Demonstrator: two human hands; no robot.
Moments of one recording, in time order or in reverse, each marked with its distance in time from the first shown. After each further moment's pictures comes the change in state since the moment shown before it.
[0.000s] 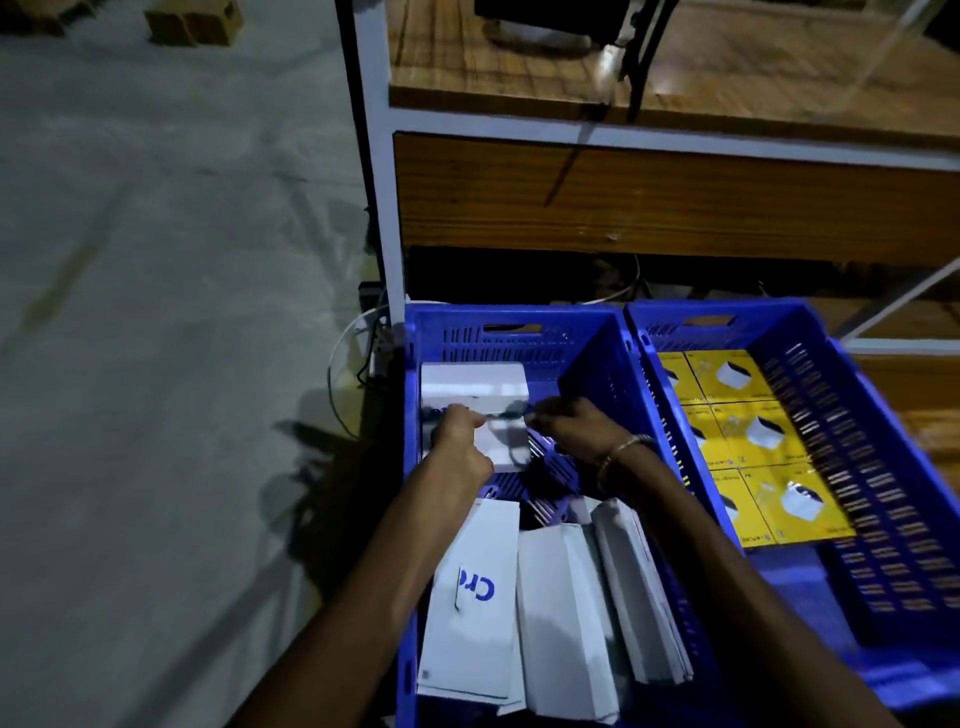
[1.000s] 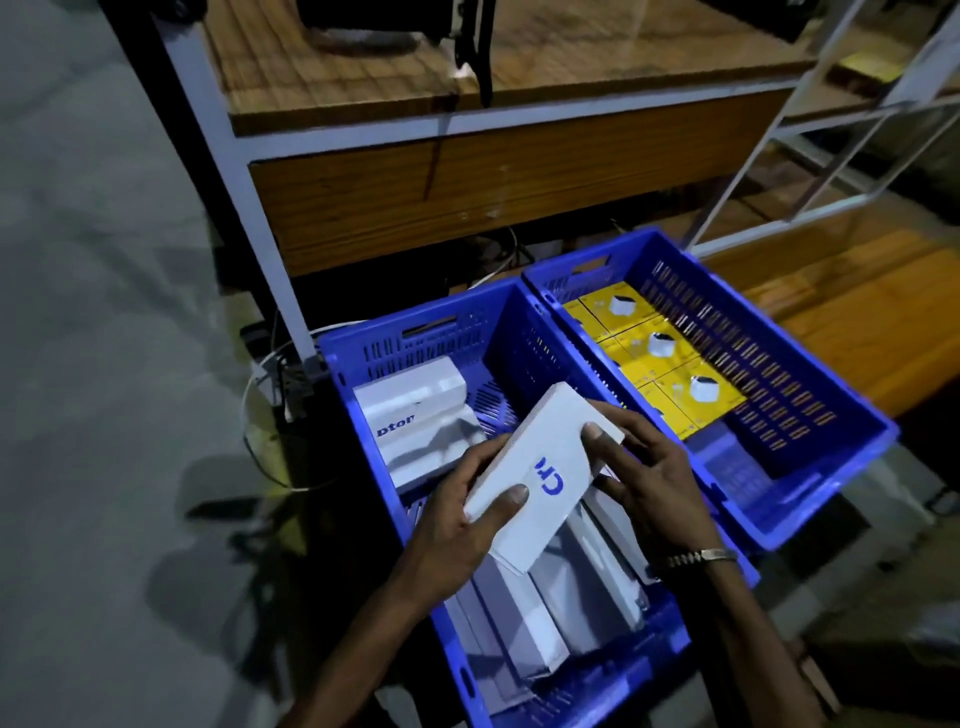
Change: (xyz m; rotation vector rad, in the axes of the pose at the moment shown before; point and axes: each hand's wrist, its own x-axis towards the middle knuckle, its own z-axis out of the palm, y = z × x) left_hand -0.074 -0.017 -0.094 0.973 -0.862 0.652; right_hand -0.171 -0.006 0.038 0.900 0.683 0.006
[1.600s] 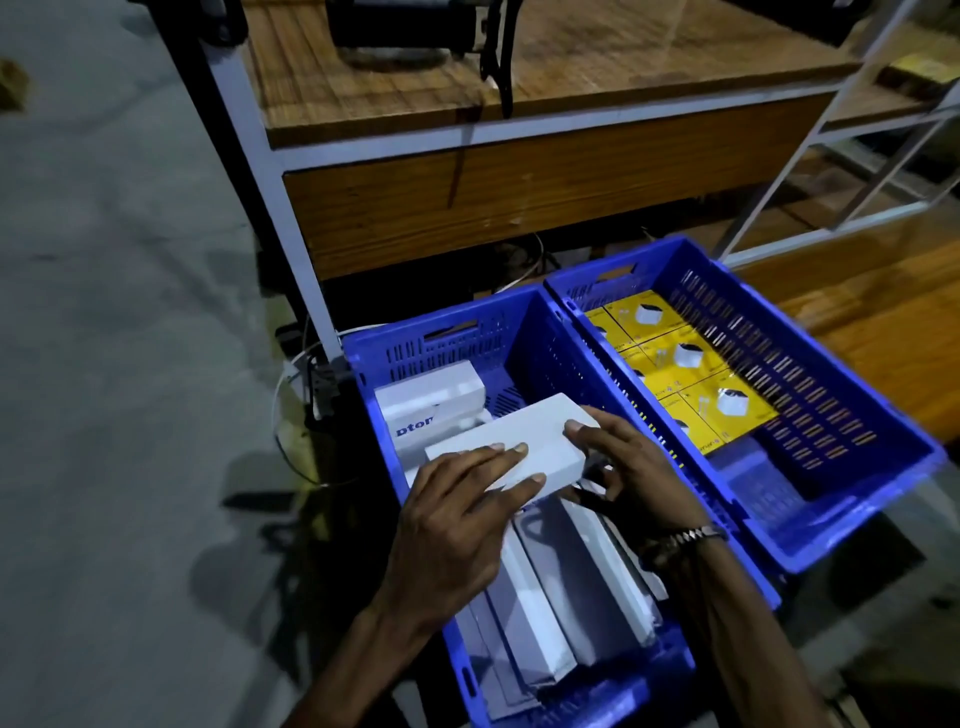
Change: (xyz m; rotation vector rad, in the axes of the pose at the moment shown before) left_hand -0.008 -0.001 -0.009 1.008 0.276 0.887; right_hand 0.020 -0.005 0.017 0.139 -0.131 0.312
